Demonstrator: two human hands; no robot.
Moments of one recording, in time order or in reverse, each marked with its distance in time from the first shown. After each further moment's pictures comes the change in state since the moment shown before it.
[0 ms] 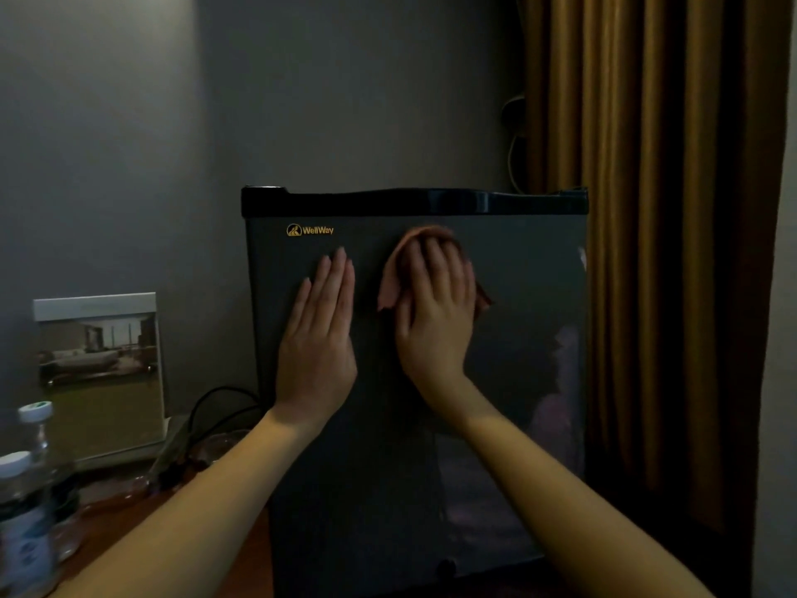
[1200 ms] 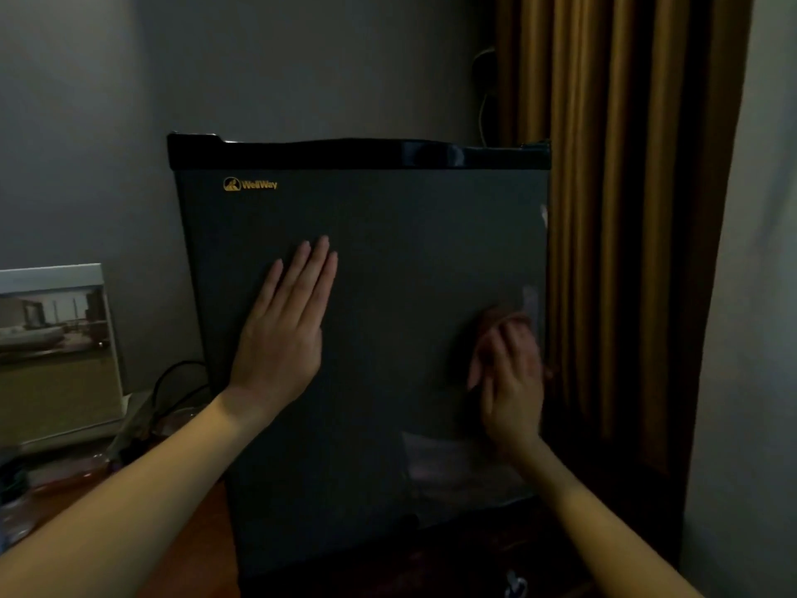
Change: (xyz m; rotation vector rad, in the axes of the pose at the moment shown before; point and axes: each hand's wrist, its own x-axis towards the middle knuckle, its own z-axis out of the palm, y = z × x) left_hand -0.018 0.008 0.001 0.114 -0.135 0.166; right_hand -0.135 0.139 -0.049 -0.018 -0.107 0.030
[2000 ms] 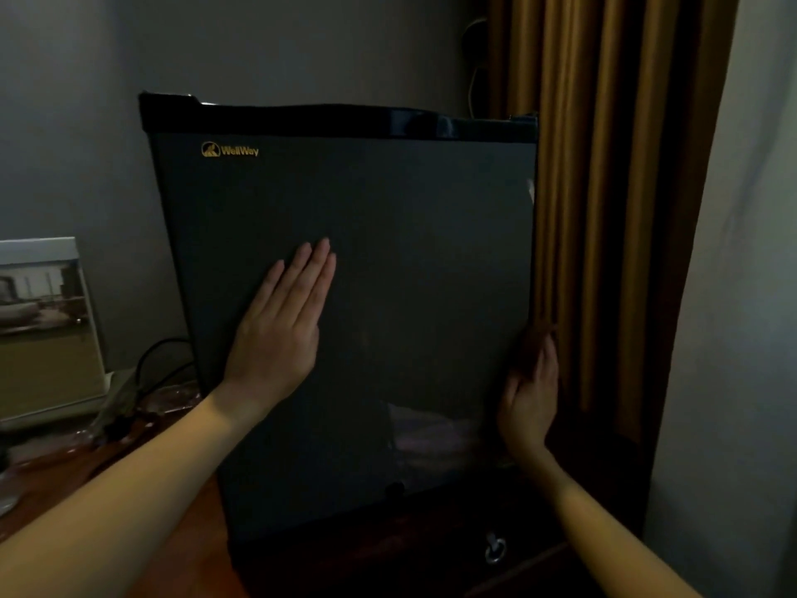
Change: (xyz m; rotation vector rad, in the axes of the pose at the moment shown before) left_hand -0.020 0.014 0.006 -0.034 -0.033 0.036; right_hand -0.045 0.019 -0.017 0.033 -0.006 0.555
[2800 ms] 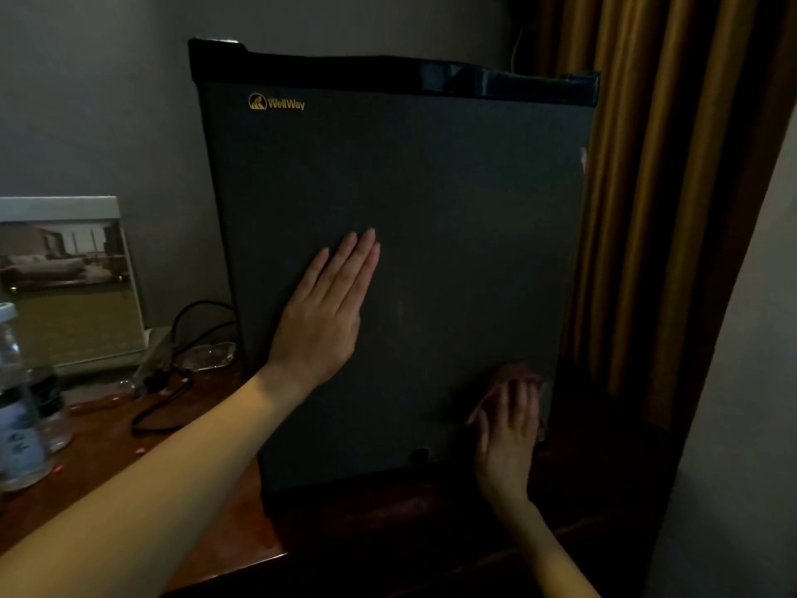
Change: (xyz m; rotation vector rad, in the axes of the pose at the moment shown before) left_hand -0.022 0.012 0.006 0.028 -0.029 0.007; right_hand -0.103 0.006 0.027 -0.233 -0.202 -0.172
